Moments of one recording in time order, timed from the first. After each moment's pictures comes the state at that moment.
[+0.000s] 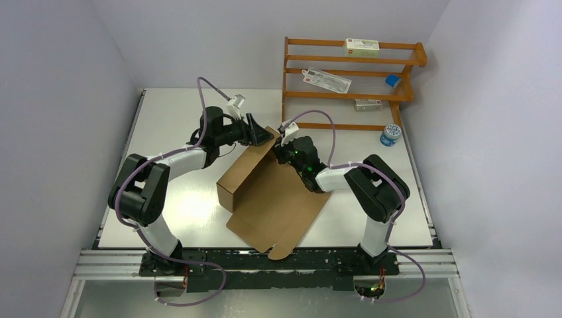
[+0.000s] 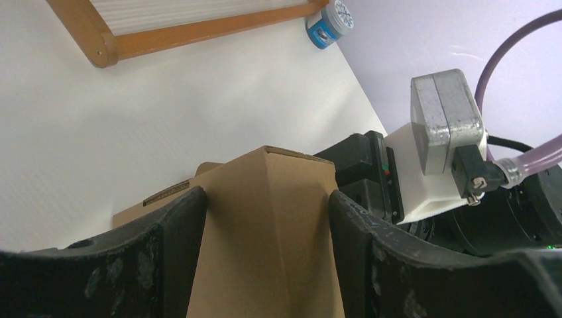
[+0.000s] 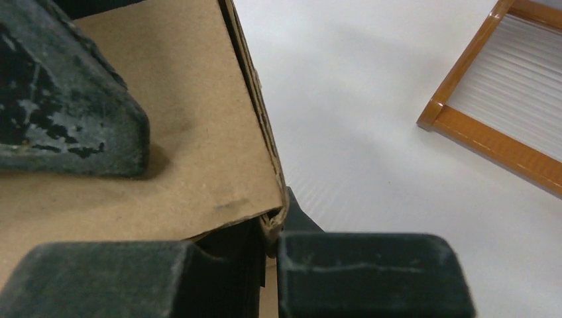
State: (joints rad) left arm -0.41 1.71 0.96 0.50 0.64 -0.61; right arm 0.65 1.82 0.78 0.85 -0.03 0.06
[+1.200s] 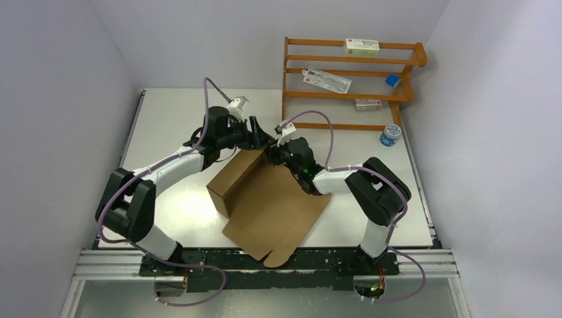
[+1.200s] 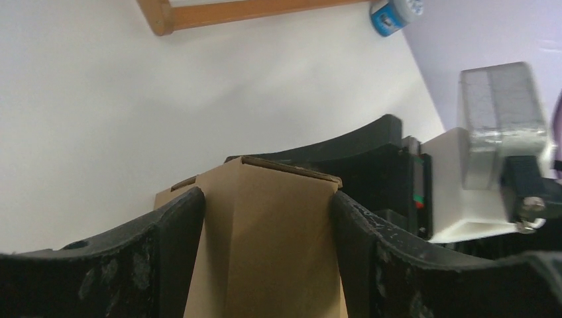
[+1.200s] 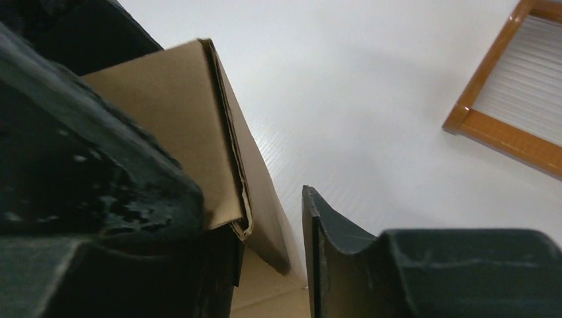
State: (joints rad) left arm -0.48 1.57 0.98 0.22 0.40 -0.53; right arm 0.72 1.80 0.80 0.81 0.06 0.13
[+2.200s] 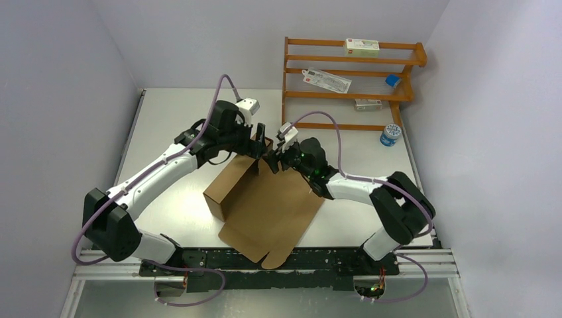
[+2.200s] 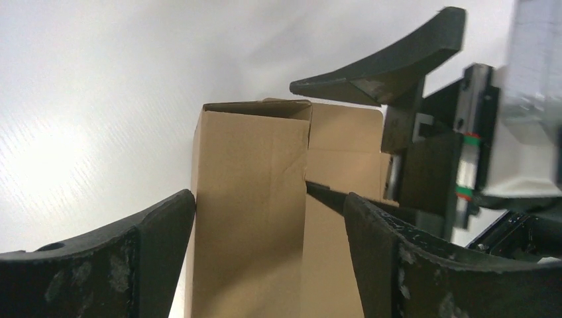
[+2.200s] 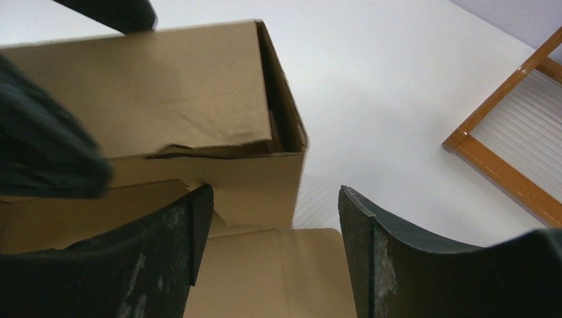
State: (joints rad) left arm -0.61 1.41 1.23 -0.44 0.11 -0.23; right arm 0.71 1.55 0.72 0.63 -0.10 -0.05
